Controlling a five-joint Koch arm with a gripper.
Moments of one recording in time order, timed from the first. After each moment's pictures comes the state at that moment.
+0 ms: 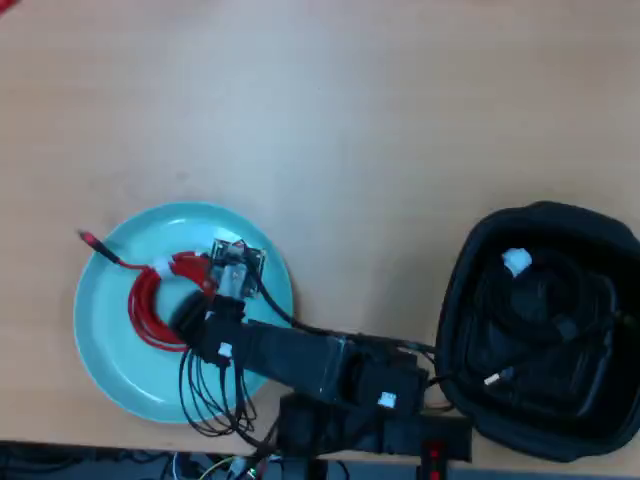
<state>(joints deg) 9.1 103.2 115.4 48.6 20.4</state>
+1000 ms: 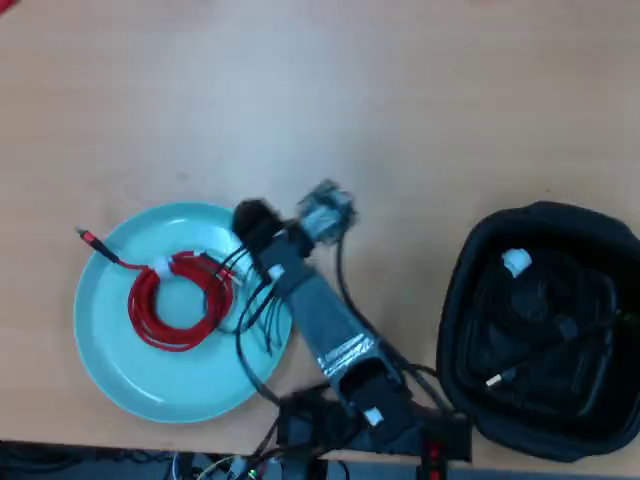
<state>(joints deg) 52.9 105.3 115.3 50.4 -10.5</state>
